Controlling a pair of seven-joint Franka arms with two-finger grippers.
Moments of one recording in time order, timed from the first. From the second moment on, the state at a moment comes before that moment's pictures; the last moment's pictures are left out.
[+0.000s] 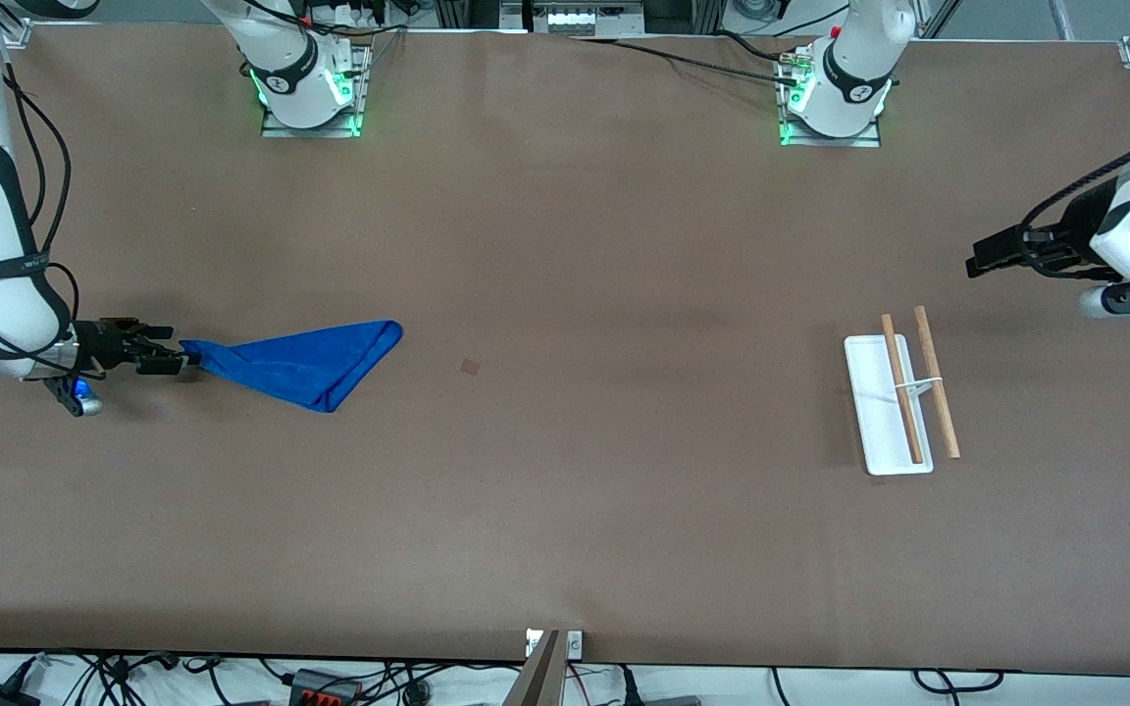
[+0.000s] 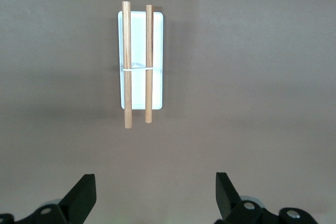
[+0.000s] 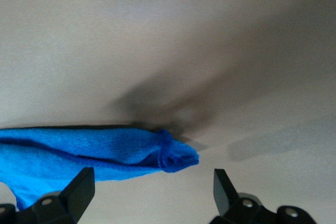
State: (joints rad) left arm 0.07 0.08 -0.04 -1.61 -0.10 1.56 -0.05; right arm -0.31 0.68 -0.07 -1.71 0.37 1.88 0.00
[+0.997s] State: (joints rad) left arm 0.13 0.10 -0.04 -1.61 -0.16 1.55 0.04; right arm -0.31 0.71 -0.07 -1.71 0.40 1.88 0.01
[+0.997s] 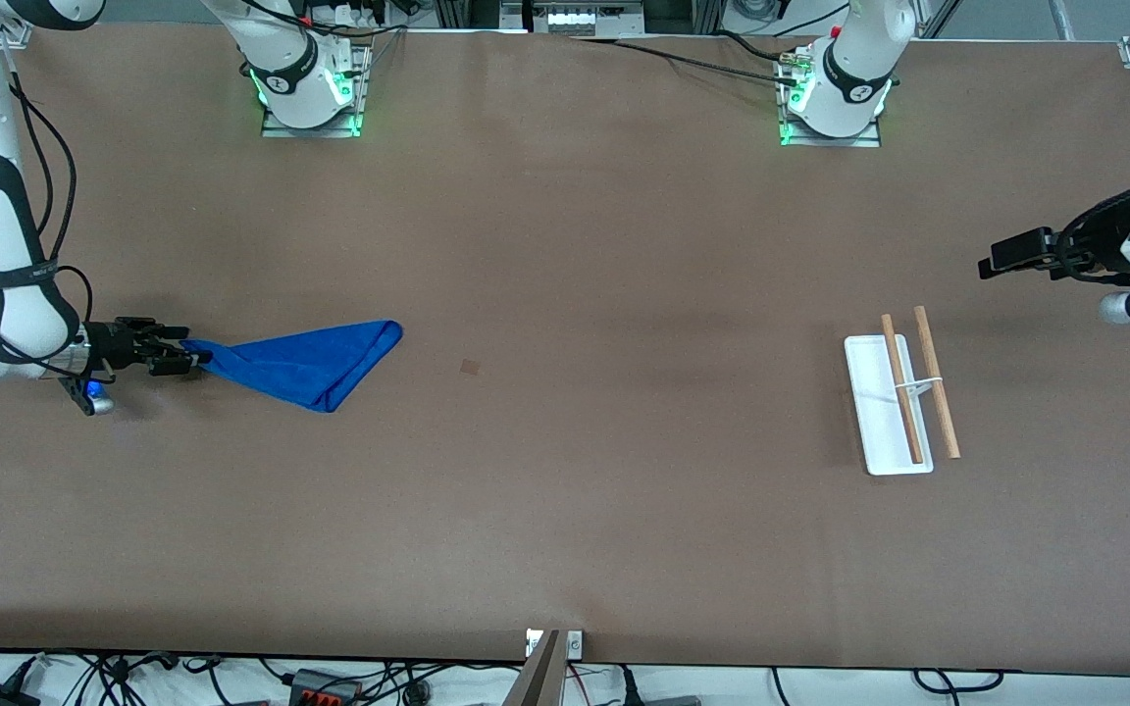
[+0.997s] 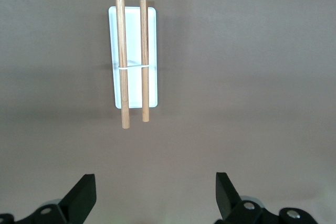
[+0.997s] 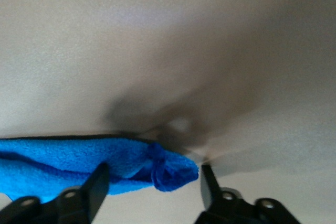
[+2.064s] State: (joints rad) left arm 0.15 0.11 -0.05 -1.61 -0.17 1.55 0.07; right arm -0.30 0.68 0.00 -1.55 0.40 1.68 -0.01
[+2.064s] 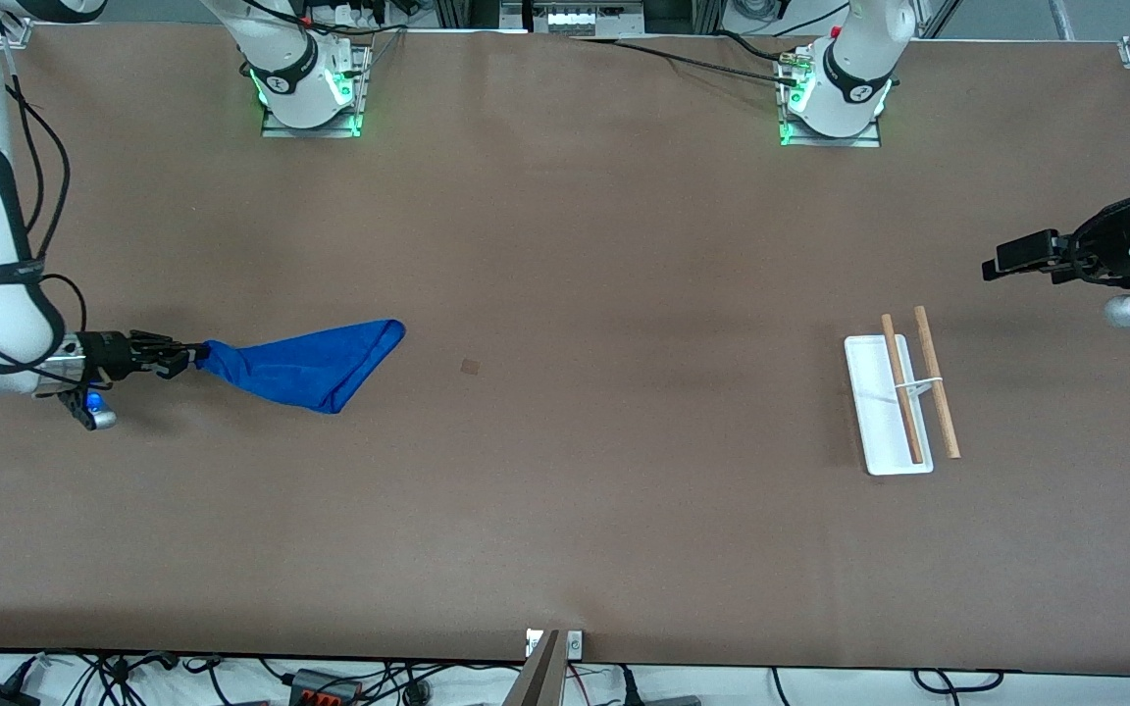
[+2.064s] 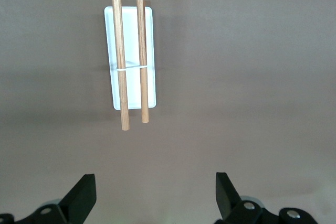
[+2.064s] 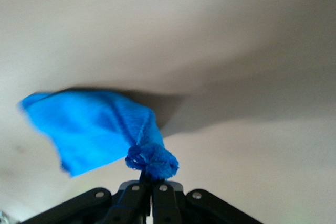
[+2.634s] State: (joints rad) left arm 0.15 0.11 -0.05 -1.61 -0.17 1.55 0.07; right arm -0.17 0.65 0.24 -1.28 0.41 1.50 -0.01
